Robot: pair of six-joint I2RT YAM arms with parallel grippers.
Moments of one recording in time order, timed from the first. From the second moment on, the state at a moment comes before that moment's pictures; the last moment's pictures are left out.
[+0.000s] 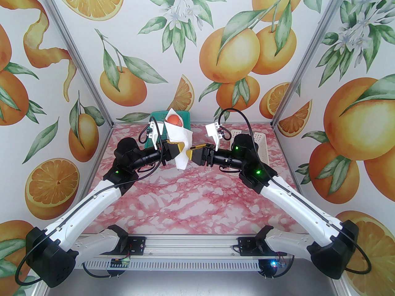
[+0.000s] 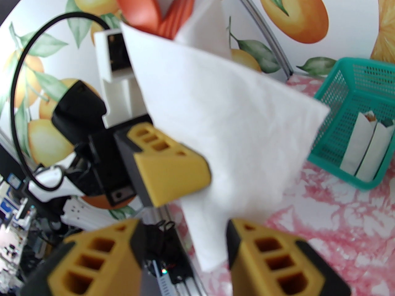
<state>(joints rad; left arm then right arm) -0.50 1.13 0.94 0.26 0.65 -0.55 0.64 1.20 1.11 -0.01 -0.63 0.60</state>
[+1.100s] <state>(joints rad) -0.49 1.13 0.94 0.26 0.69 -0.58 0.65 1.24 1.05 0.09 -0.64 0.57</state>
